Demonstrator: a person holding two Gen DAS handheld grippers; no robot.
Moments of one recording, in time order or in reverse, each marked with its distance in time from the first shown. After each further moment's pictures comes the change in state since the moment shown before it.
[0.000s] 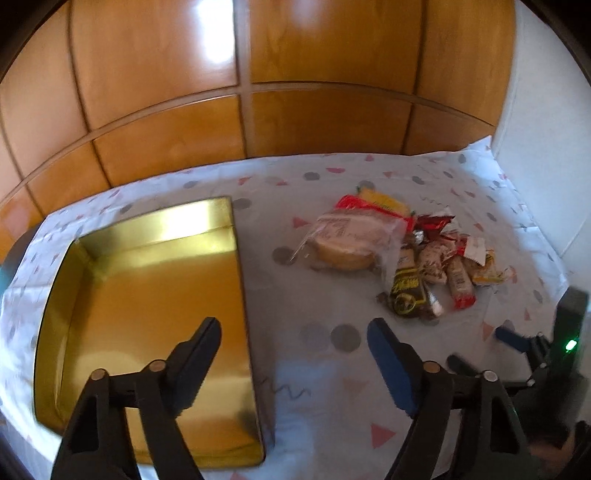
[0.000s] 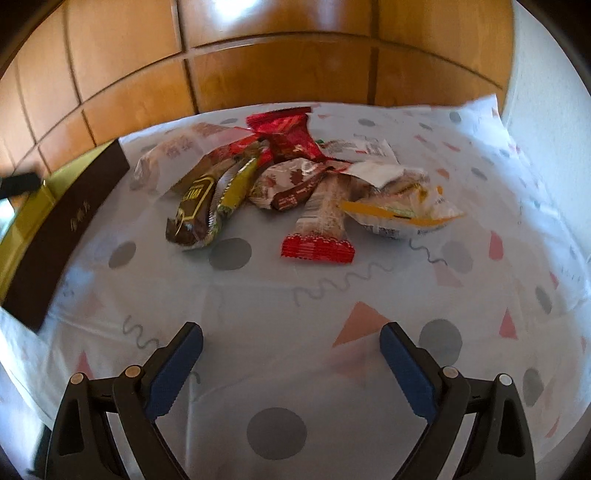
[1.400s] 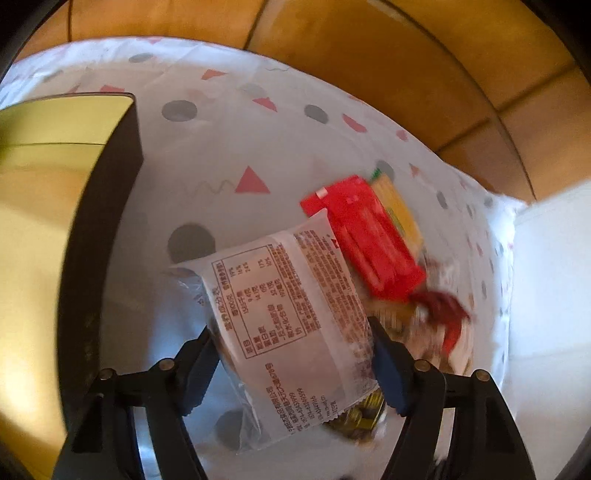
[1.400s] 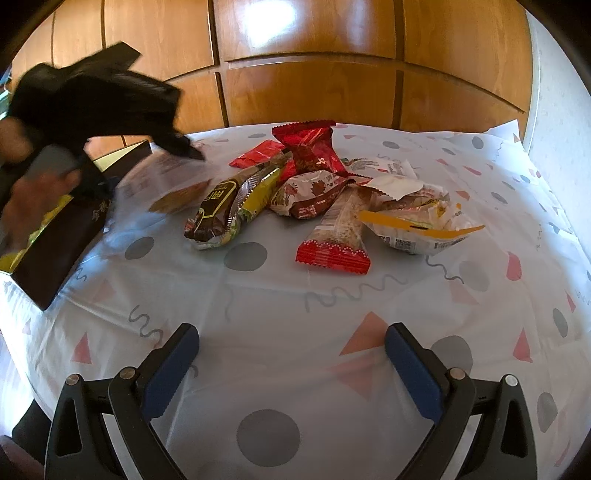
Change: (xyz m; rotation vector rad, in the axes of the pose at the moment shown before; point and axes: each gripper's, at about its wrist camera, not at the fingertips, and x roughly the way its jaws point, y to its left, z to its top) left arm 0.144 -0.013 0.060 -0.434 0.332 -0.239; right arm 0.002 -0.003 -0.010 -0.042 -0.108 0.124
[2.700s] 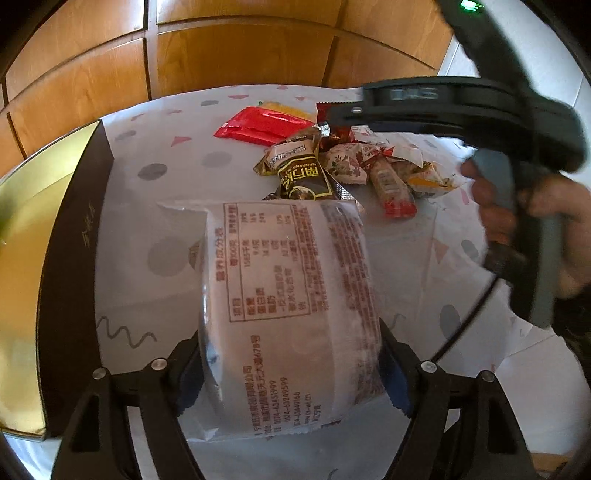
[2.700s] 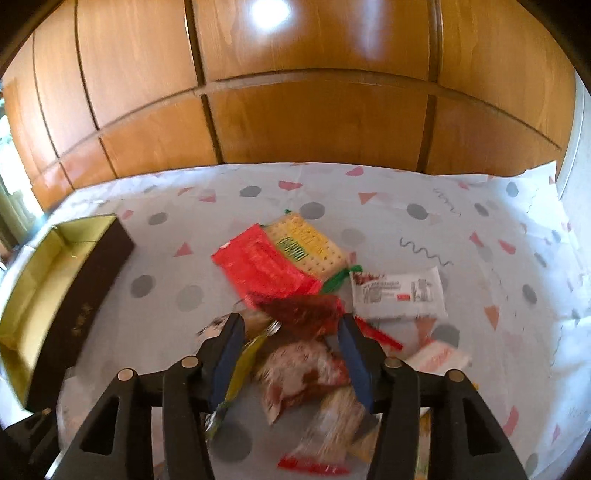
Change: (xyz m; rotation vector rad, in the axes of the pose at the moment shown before) left arm -0.021 -0.008 -0.159 0.525 -0.142 0.039; right arm 0.058 -0.013 0.138 -0.027 0.041 0.010
